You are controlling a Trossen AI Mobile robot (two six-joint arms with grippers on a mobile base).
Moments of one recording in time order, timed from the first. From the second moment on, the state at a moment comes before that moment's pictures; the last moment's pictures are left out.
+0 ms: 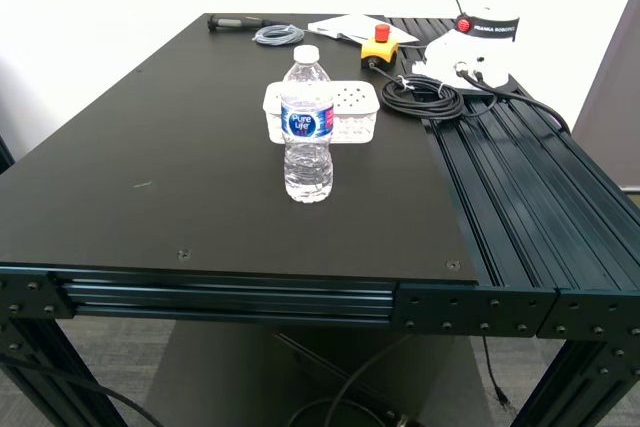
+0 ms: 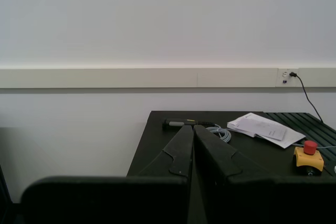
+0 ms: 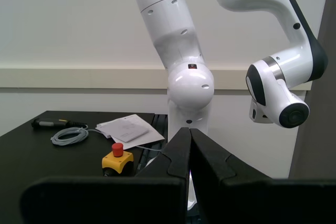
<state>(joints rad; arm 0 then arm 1) 0.00 1.05 0.52 0.62 0.00 0.00 0.00 1.05 0.52 0.62 0.01 0.00</state>
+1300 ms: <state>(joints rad) 0.00 1.05 0.52 0.62 0.00 0.00 -0.10 1.26 0.52 0.44 0.69 0.13</state>
